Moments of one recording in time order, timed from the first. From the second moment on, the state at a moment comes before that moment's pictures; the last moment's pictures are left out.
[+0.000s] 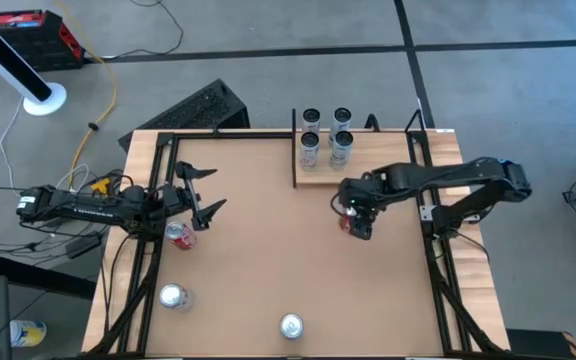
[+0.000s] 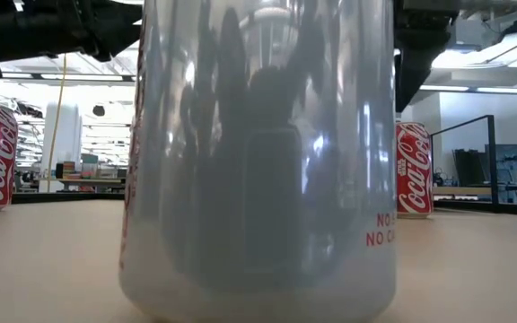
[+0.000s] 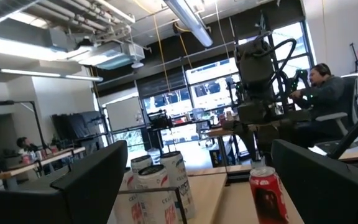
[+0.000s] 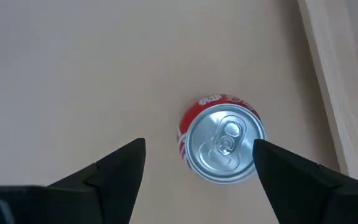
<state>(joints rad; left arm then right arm) 0.02 0.58 0.07 0.99 -0.28 0.36 0.01 1.37 1.20 -1.09 0.07 0.32</state>
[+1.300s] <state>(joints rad) 0.02 0.58 0.07 0.96 -0.27 0.35 -0.02 1.48 1.30 -1.20 0.08 0.23</state>
